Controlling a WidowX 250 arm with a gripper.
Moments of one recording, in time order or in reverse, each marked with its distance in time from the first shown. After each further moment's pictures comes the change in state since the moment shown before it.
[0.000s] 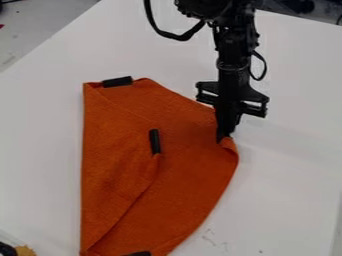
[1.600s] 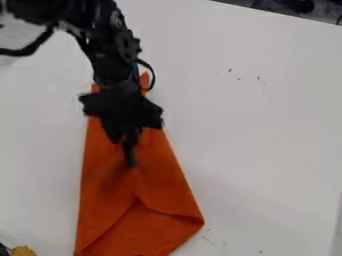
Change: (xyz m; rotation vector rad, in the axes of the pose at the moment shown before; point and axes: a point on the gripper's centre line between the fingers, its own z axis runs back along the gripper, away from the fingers) arm -0.118 0.105 0.064 0.150 -0.165 0.220
